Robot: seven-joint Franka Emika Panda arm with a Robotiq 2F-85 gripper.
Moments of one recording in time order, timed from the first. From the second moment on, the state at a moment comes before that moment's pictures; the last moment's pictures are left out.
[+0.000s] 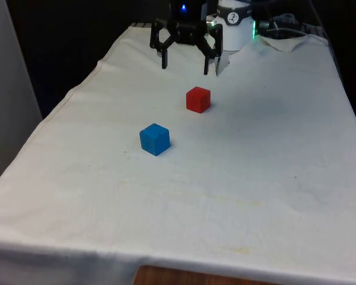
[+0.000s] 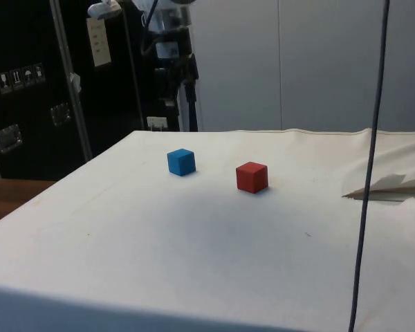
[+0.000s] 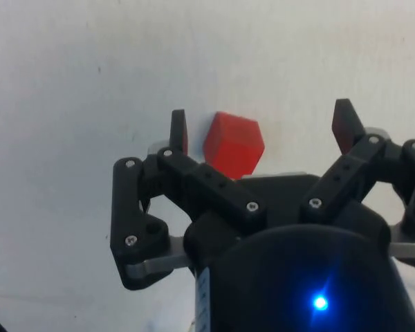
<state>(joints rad) 0.01 0.24 -0.13 -2.03 -0.08 2.28 -0.01</state>
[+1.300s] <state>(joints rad) 0.01 0.44 -0.15 -1.94 0.01 2.38 0.13</state>
